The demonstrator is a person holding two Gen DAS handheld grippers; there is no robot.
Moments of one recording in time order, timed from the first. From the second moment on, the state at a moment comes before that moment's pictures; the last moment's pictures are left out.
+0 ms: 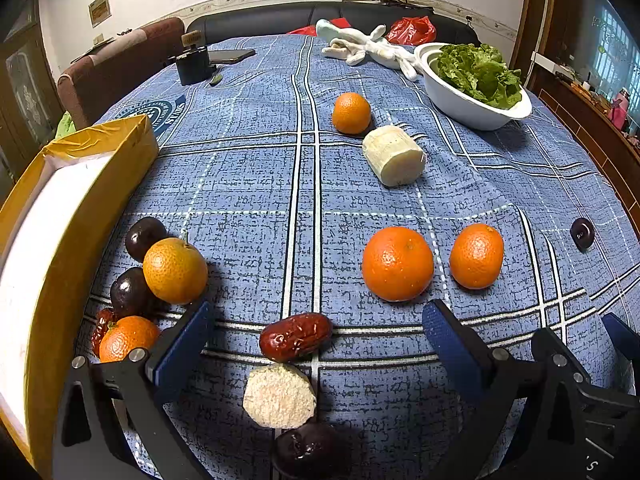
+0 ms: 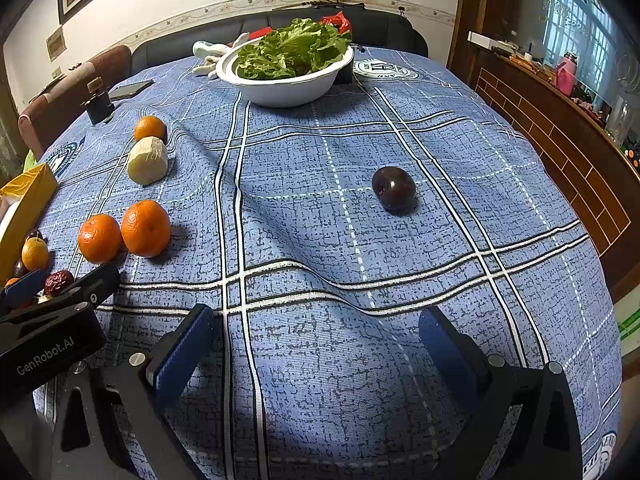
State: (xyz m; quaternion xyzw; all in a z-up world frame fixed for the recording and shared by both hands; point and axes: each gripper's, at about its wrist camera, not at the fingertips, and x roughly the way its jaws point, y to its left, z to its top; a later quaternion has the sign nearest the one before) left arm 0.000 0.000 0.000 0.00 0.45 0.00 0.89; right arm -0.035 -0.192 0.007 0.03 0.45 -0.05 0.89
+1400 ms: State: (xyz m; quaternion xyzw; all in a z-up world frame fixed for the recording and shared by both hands) left arm -0.030 0.018 0.010 -0.01 0.48 -0.10 0.87; right arm -0.044 -0.186 0.012 0.03 0.48 -0.04 0.87
